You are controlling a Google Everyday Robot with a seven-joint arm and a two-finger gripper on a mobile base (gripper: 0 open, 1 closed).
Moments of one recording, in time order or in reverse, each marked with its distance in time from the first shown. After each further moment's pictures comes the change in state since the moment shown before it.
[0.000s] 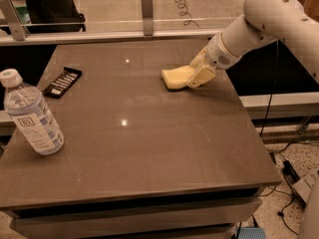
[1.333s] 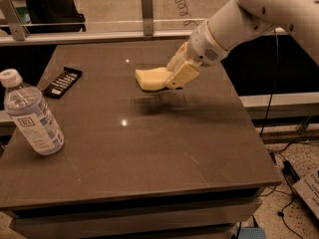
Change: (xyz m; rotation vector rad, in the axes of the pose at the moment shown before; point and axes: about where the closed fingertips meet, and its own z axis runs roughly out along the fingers) arm -0.085 0.079 -0.031 -0.109 -0.110 -0.081
